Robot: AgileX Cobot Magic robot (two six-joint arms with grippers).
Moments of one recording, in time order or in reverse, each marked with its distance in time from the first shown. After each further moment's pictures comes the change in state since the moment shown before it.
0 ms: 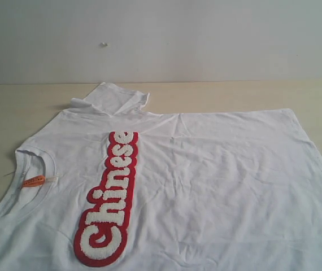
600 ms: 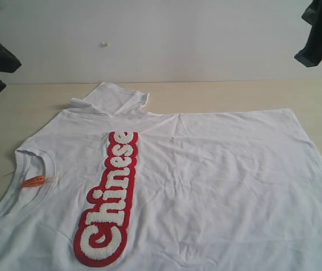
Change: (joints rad) left arm 0.096 0.244 -0.093 -0.583 0.195 0.890; right arm 0.051 0.498 -0.211 -0.147 0.118 -0.200
